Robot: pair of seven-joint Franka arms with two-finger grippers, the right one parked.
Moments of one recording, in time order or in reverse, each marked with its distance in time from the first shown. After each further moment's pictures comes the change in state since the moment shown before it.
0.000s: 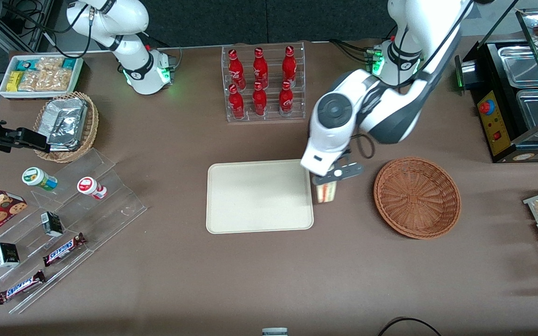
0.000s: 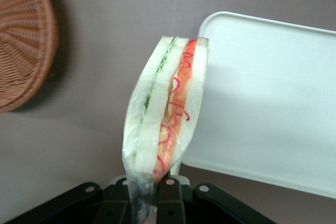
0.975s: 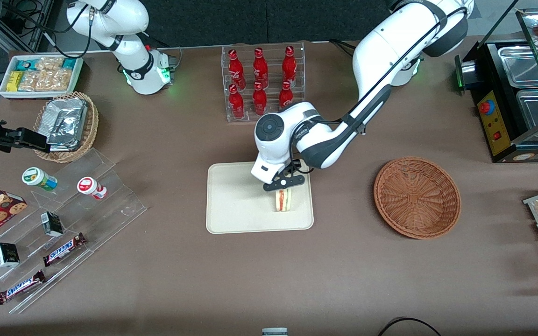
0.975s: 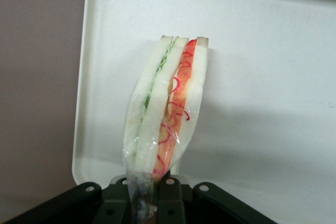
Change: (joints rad) arm -0.195 0.311 0.002 0.160 0.218 0.164 -0.219
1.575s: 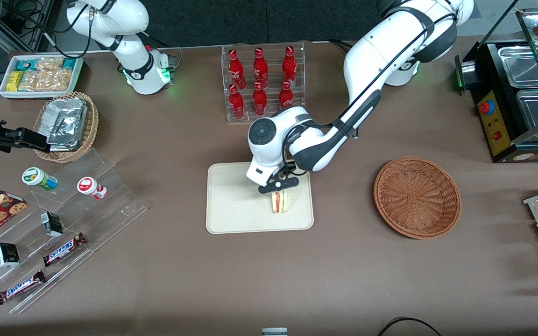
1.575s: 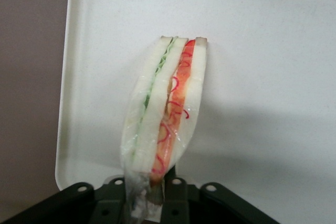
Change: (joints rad) arm -0.052 0.043 0.042 0.046 0.001 0.000 -0.013
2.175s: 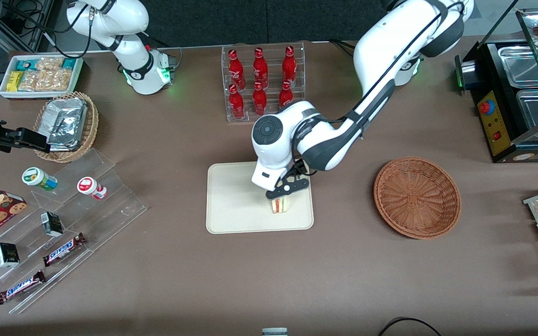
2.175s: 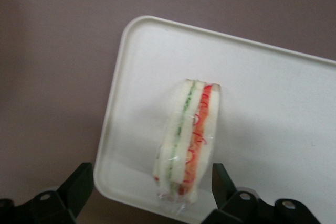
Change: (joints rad) arm 0.031 -0.074 0.001 0.095 -0.029 -0.174 -0.005
